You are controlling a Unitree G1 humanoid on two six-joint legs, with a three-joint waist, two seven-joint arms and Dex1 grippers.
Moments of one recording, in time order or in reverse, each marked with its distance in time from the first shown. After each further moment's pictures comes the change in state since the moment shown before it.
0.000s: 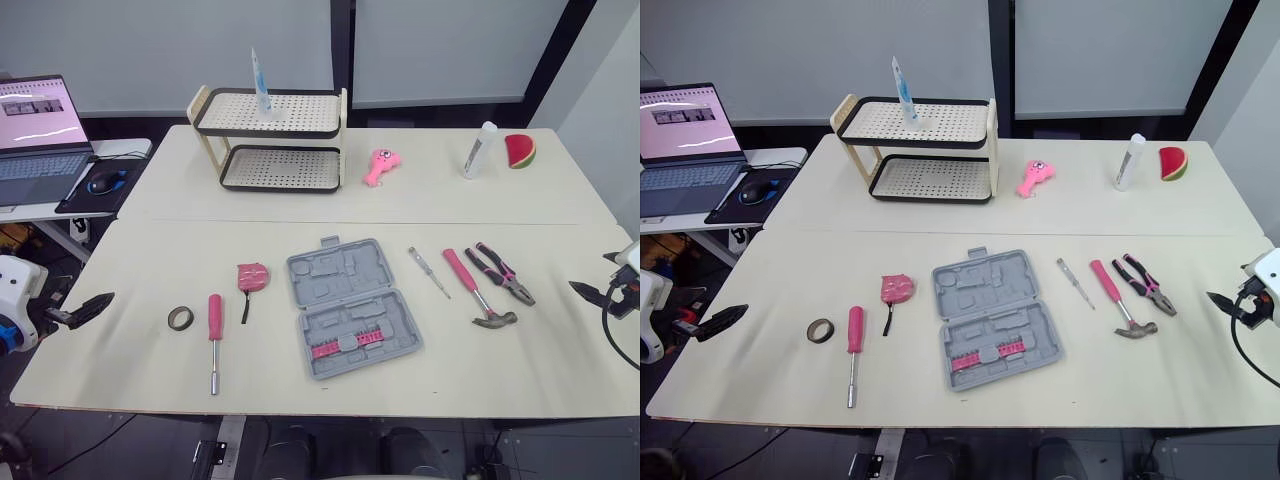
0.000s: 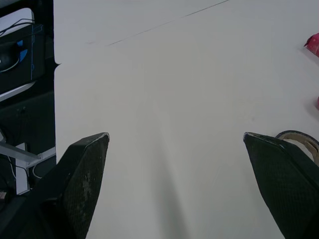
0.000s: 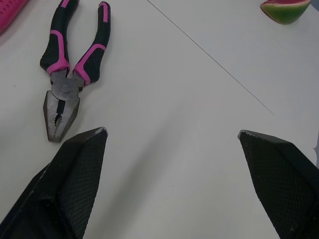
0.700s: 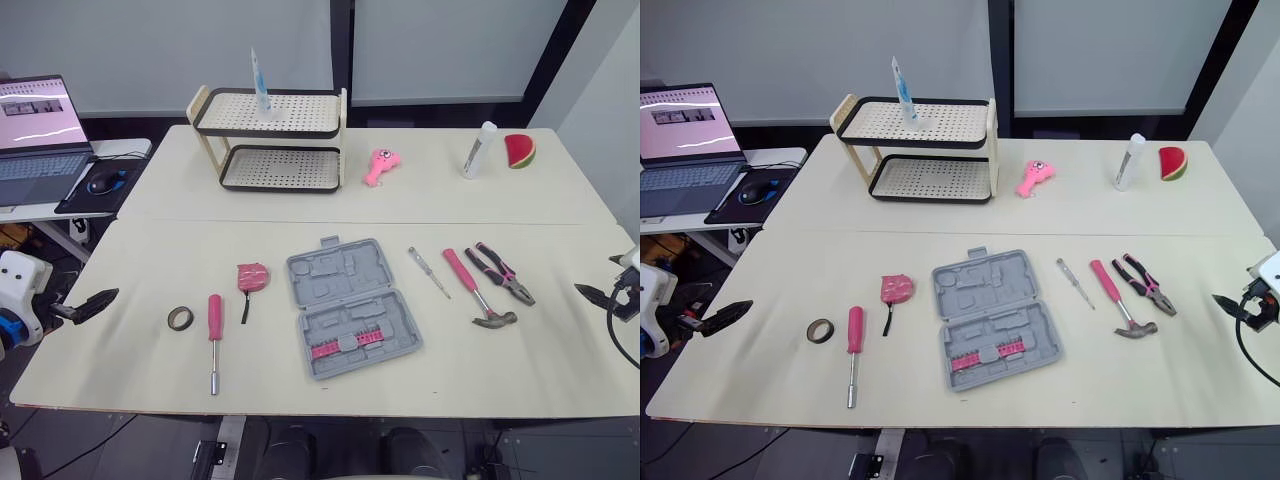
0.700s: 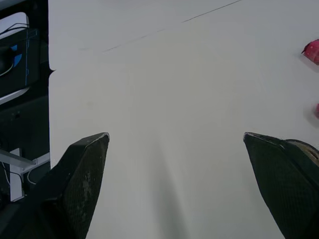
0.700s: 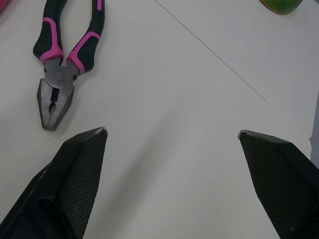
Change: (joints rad) left arm -0.078 -0.001 -0.029 0.095 0.018 -0.047 -0.026; right arm 0.005 -0.015 -0.001 0.023 -0.011 0.001 -0.010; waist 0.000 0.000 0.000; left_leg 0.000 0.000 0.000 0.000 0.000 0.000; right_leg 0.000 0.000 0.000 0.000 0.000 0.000
